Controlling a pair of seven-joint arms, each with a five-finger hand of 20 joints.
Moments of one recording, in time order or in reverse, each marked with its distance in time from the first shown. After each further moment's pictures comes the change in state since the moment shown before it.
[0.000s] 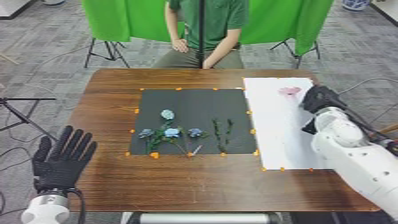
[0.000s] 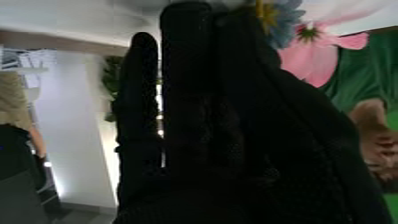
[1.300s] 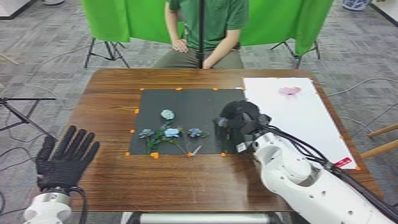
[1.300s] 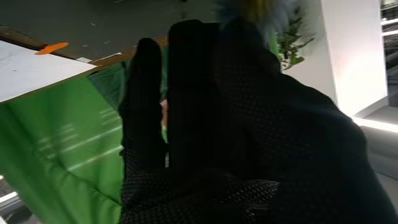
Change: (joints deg) left arm -1.2 0.0 0.4 0.4 -1.2 0.9 -1.4; right arm -8.2 -6.2 -8.9 -21.9 -5.5 3.6 -12.7
